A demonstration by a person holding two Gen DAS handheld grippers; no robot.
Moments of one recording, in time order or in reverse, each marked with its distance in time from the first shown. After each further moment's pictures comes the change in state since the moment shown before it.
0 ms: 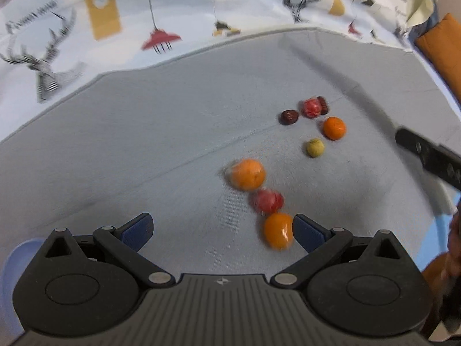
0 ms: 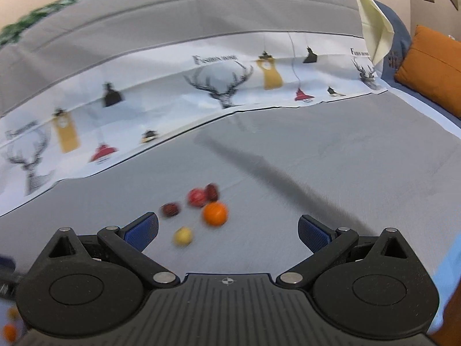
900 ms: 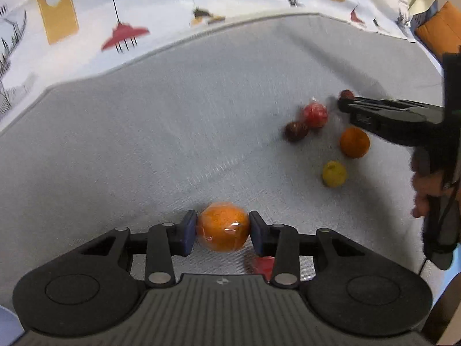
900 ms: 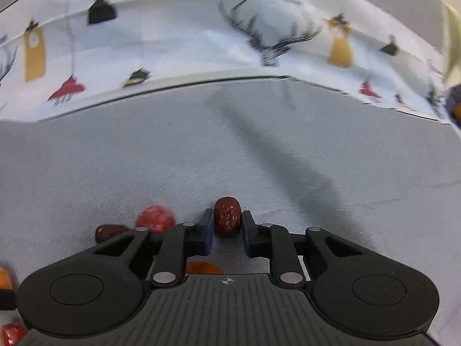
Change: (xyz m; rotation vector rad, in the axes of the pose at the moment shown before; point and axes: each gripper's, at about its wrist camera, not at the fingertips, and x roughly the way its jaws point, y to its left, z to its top) left arm 0.072 -0.003 0.035 0.056 -0.020 -0.015; right arm 0.167 0.038 0.025 -0.238 0.111 0.016
